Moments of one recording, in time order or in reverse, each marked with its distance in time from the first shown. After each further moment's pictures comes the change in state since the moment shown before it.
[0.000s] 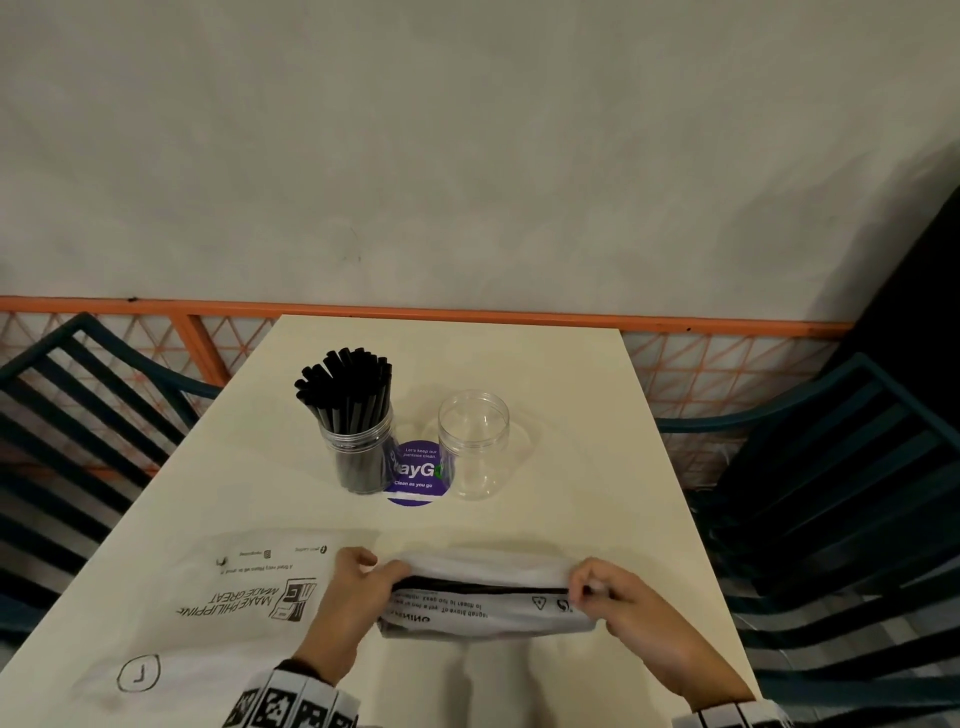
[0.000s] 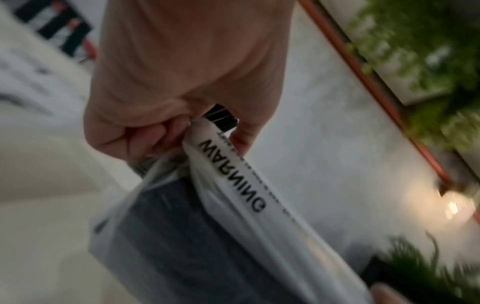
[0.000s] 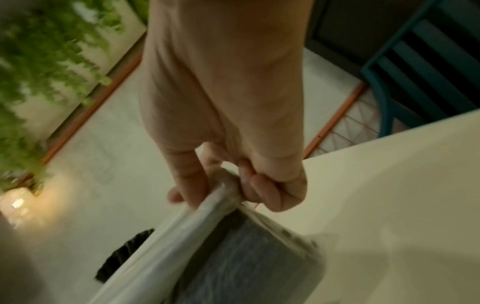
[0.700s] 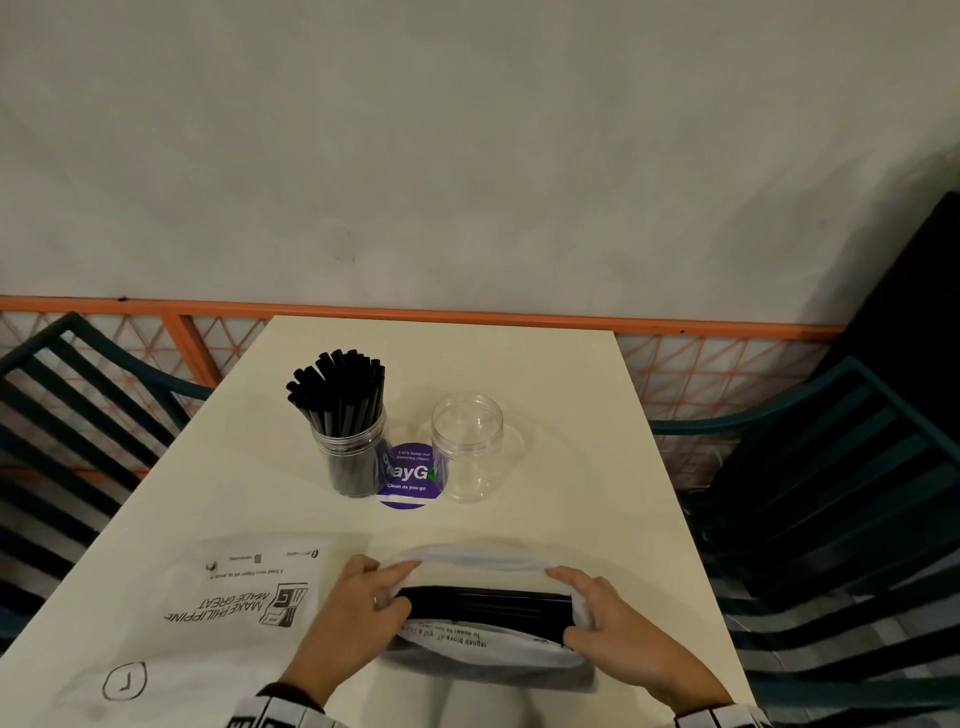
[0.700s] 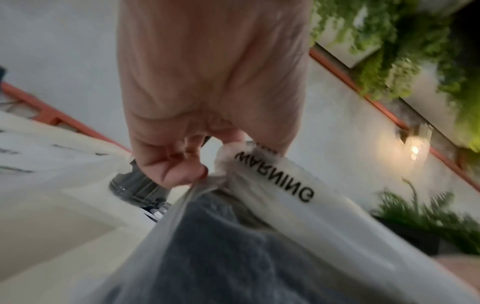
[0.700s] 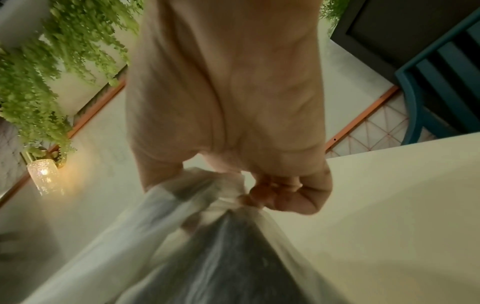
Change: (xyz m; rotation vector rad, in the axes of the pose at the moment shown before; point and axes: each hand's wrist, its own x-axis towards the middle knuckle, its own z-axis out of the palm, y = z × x) left_hand 0.001 -0.008 -0.002 0.572 -0.154 0.356; right_hand -0.002 -0.003 0.004 -0.399 -0.165 0.092
